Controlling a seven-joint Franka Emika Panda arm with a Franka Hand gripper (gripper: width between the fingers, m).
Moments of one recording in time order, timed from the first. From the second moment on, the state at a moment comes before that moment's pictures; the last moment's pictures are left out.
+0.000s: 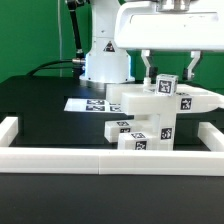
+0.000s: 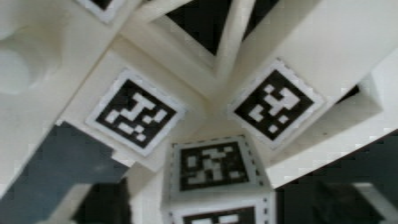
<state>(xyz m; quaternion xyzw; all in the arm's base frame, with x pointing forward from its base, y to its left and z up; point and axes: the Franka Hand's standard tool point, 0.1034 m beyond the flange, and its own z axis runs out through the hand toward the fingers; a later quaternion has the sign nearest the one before) 0.567 0.063 0.123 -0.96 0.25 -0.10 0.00</state>
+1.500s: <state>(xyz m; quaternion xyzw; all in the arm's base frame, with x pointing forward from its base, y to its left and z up) 0.561 0.057 0.152 -0.98 0.21 -0.02 0.06</state>
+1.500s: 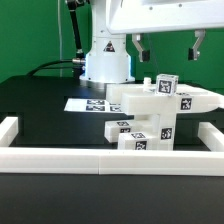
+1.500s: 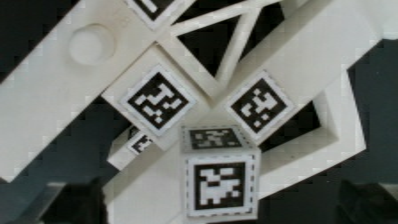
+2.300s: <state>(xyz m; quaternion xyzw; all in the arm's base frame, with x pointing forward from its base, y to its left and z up) 0.571 0.059 0.152 -0.99 -0.10 -0.06 0.02</state>
